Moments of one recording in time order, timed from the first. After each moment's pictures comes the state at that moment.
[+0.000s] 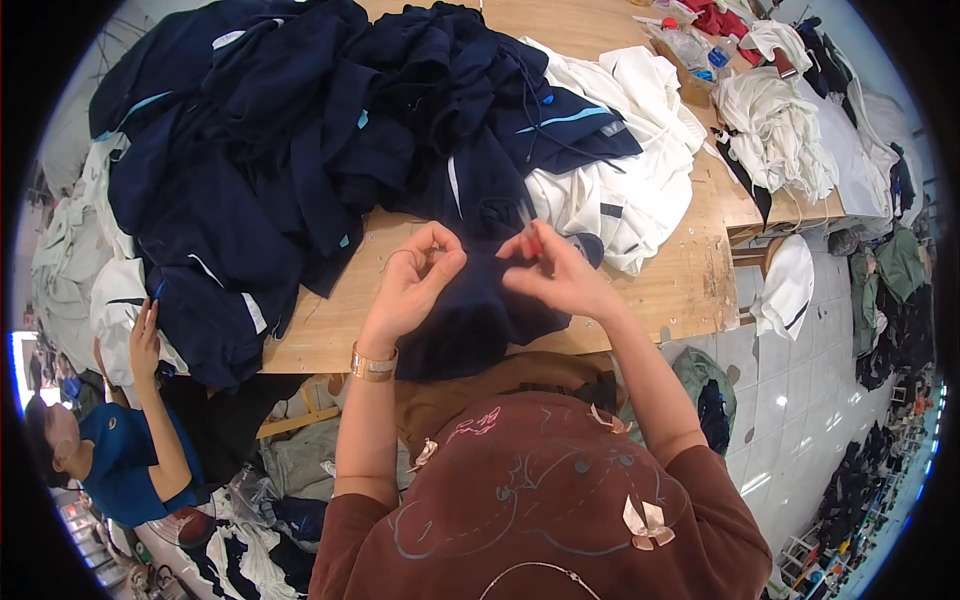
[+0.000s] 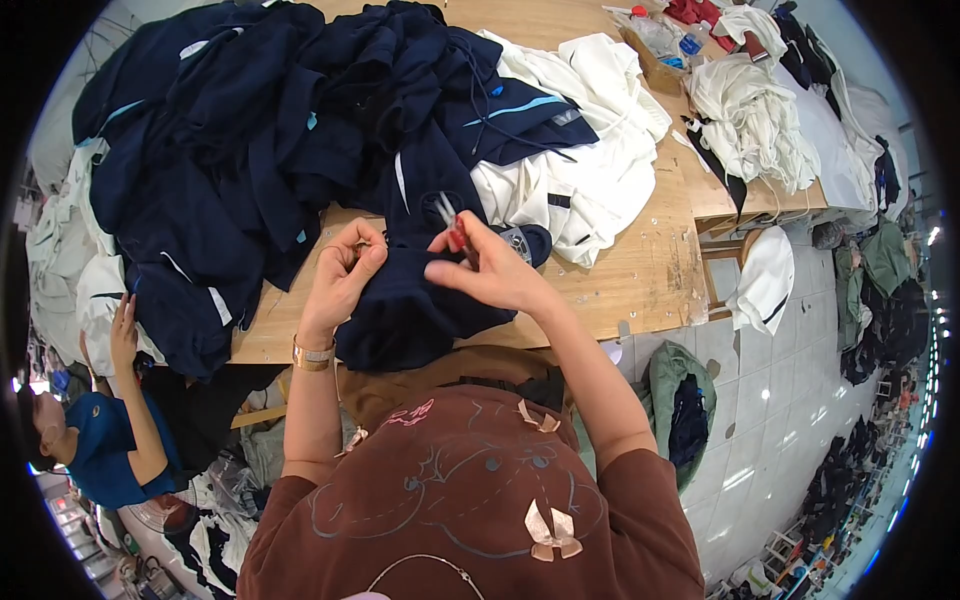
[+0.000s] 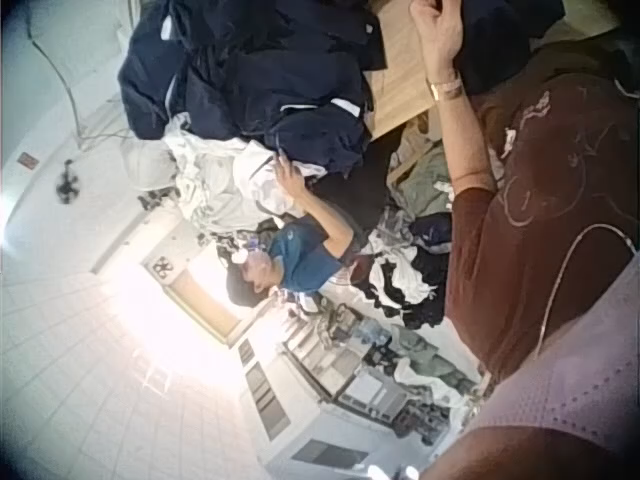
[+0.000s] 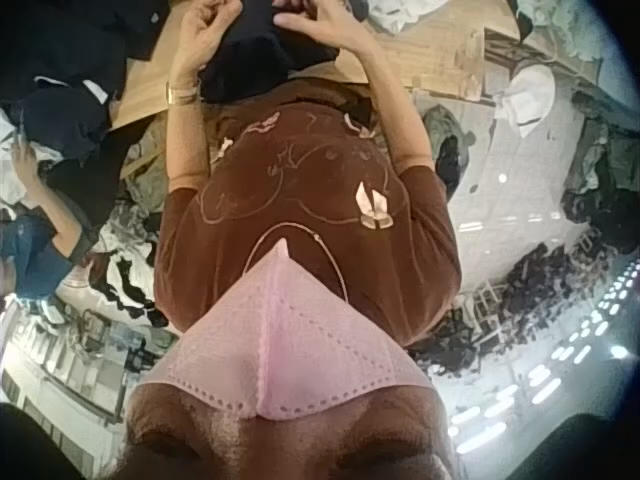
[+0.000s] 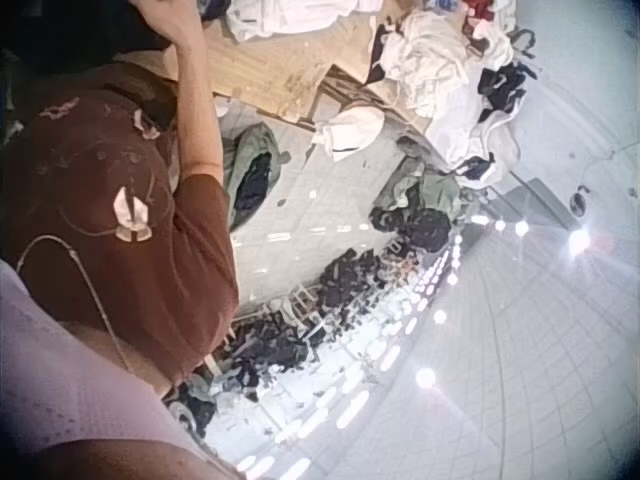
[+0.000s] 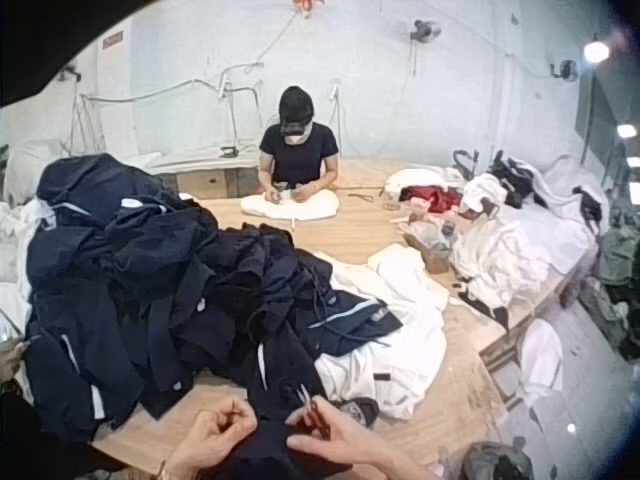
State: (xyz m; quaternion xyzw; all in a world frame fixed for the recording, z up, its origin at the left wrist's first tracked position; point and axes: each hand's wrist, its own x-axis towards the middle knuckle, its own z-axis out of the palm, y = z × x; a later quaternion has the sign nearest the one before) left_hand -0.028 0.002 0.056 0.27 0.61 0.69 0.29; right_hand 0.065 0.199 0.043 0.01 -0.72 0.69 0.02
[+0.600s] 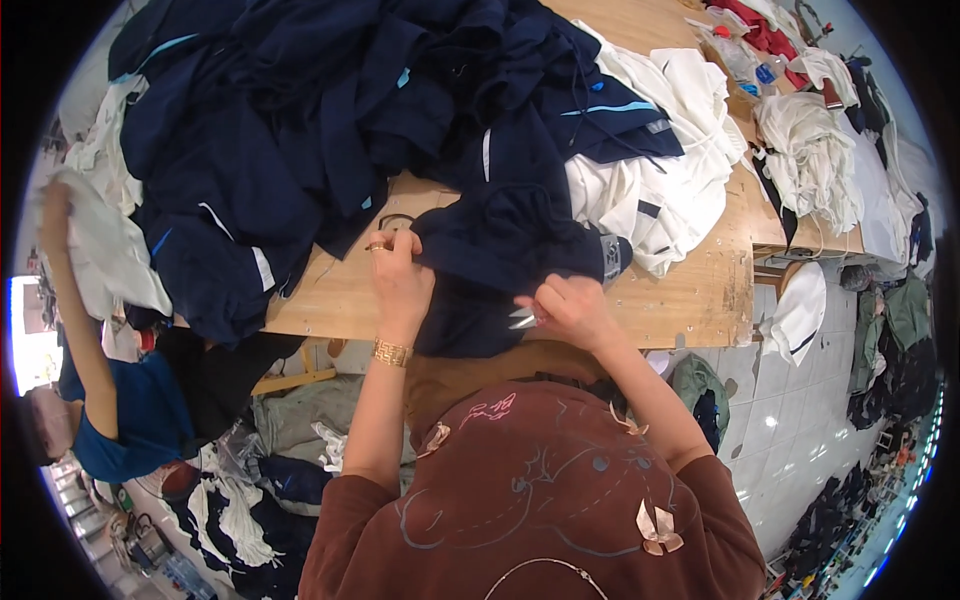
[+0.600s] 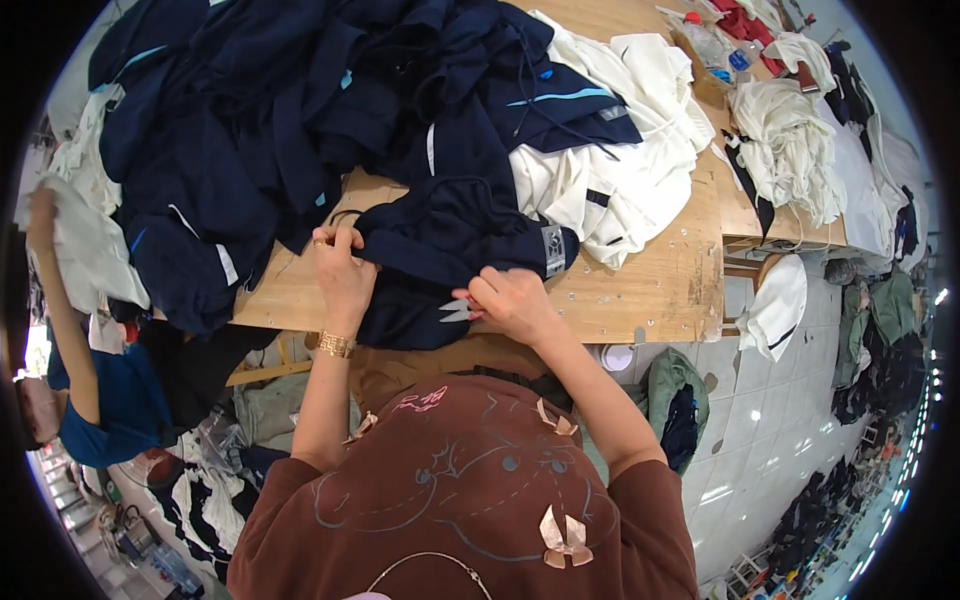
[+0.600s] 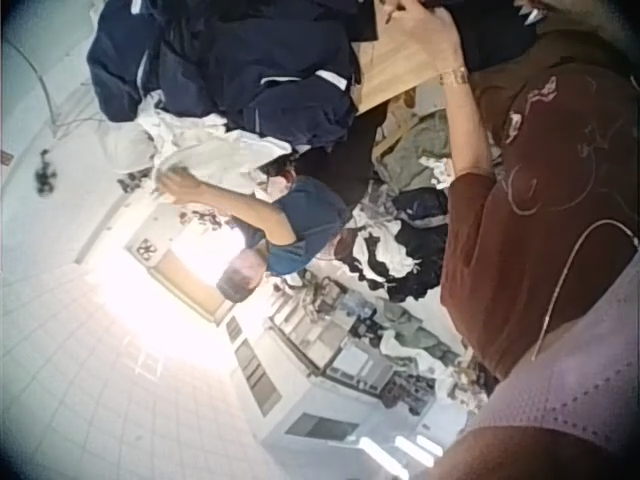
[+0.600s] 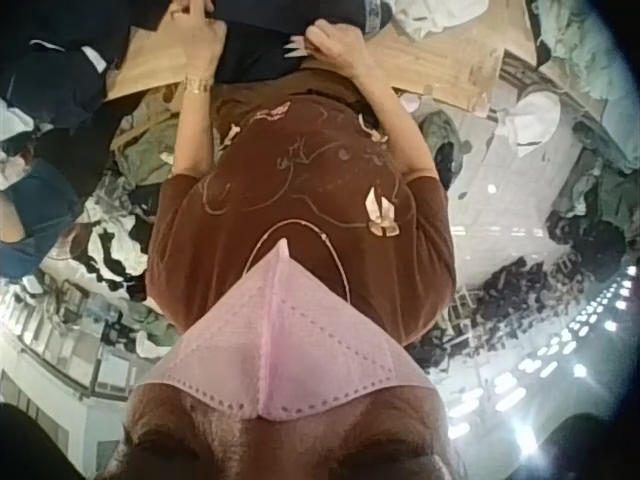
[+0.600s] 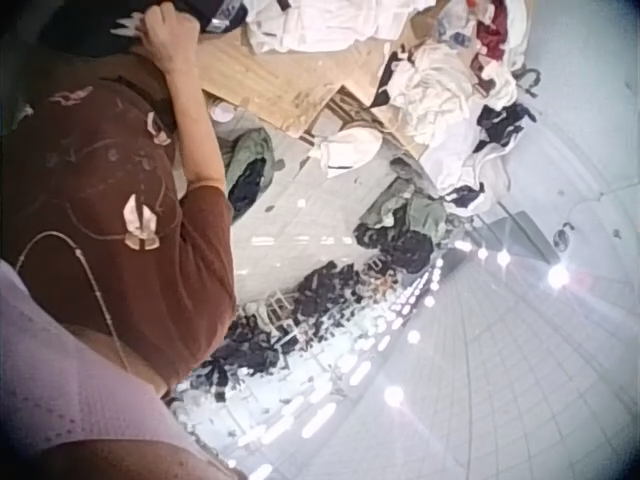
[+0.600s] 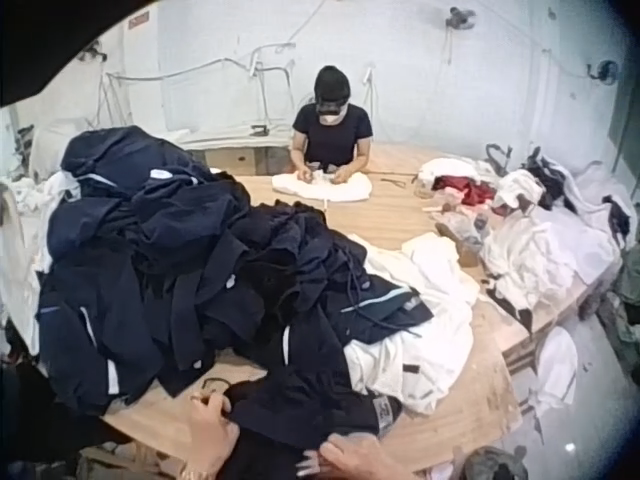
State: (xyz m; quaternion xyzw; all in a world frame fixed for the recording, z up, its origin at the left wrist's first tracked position) left_hand -0.012 -0.036 -0.010 0.20 0.91 0.31 -0.19; right_hand 0.093 0.179 -0.013 0.20 -0.92 0.25 0.21
